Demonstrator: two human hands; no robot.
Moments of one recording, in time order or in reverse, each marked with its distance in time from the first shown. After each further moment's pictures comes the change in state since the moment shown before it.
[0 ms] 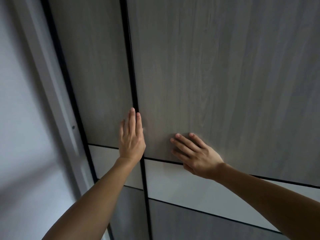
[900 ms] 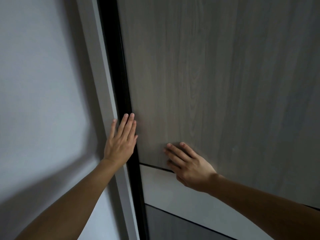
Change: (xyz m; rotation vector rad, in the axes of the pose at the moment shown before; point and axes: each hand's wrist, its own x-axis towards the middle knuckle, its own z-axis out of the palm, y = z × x) left_hand 0.016 -0.253 -0.005 0.516 0.008 0.315; right_hand 0.198 -0.107 0.058 0.066 0.068 -0.061
